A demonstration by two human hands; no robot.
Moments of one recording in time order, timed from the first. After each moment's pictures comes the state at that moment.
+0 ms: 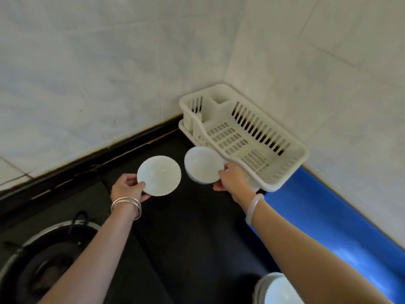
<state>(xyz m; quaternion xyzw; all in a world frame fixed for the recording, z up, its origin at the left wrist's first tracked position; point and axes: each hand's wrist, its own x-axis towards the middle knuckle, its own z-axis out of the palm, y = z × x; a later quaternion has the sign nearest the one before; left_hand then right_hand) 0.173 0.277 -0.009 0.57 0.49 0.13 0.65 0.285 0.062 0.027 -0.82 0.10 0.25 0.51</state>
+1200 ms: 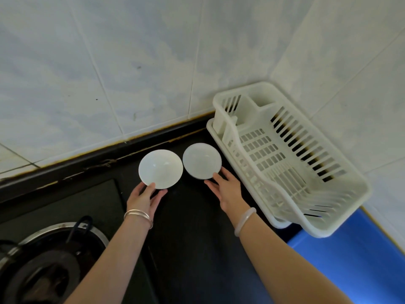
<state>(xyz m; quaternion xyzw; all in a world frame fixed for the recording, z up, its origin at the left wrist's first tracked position) 0.197 0.298 -0.066 0.22 0.52 0.15 0.81 0.322 0.142 -0.052 -0.59 0.22 0.30 0.72</state>
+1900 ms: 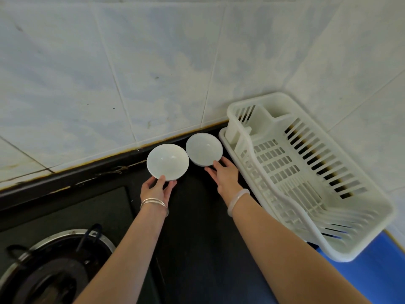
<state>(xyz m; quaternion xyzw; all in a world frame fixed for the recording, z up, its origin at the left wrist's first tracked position) 0.238 0.316 -0.055 0.16 0.55 0.21 0.80 0.362 0.208 -0.051 -0.60 0.21 0.27 0.72</state>
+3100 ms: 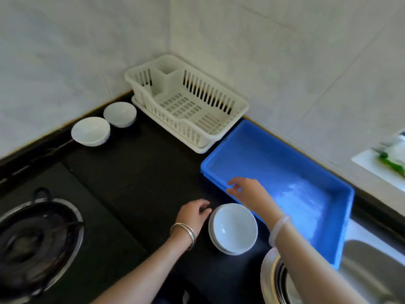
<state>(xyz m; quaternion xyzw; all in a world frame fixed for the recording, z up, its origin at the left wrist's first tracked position) 0.071 0.014 -0.014 0.87 0.10 -0.17 0.46 0.137 -0.146 0.046 -0.95 0.00 0.24 0.20</state>
